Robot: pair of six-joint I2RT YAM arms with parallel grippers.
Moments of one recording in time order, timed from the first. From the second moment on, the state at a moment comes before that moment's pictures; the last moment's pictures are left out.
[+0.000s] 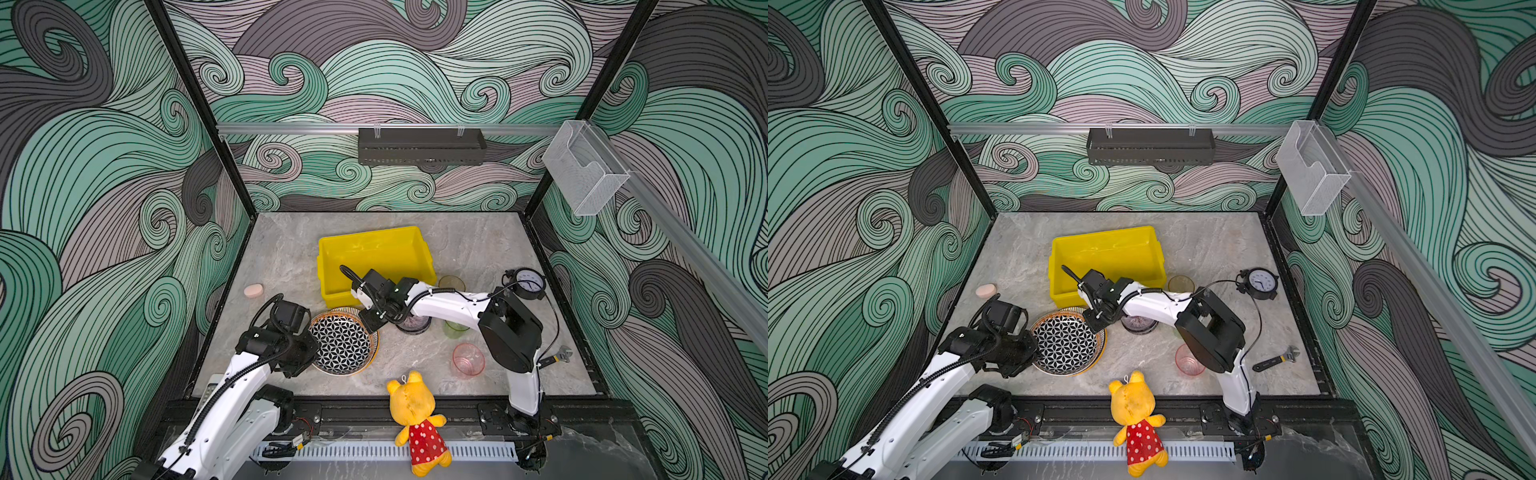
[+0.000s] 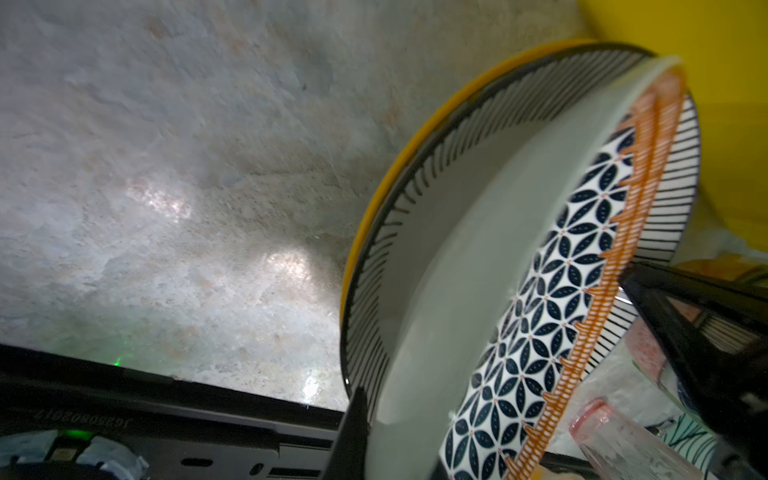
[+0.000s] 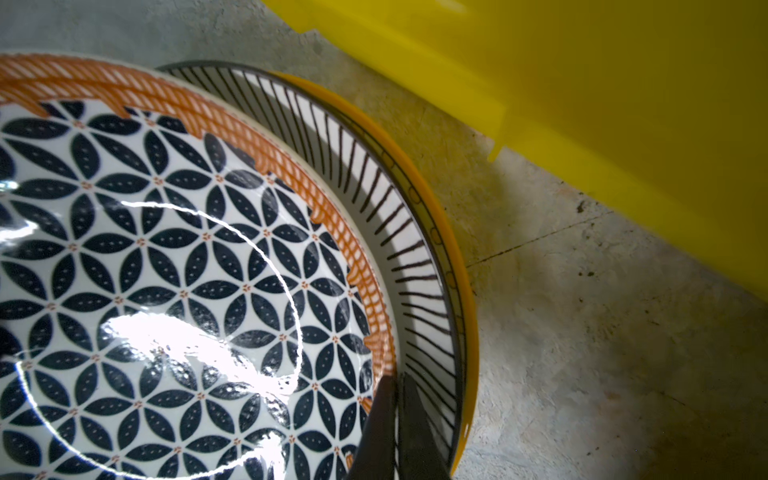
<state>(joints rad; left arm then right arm) -0.27 0.78 0.58 -1.08 0.20 -0.96 0.98 1.99 1.43 -0.60 -0.18 0.28</state>
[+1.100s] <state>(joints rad) -0.27 0.73 0.66 -1.24 0.14 -0.91 0.98 1.73 1.52 -0.76 -0.05 0.19</state>
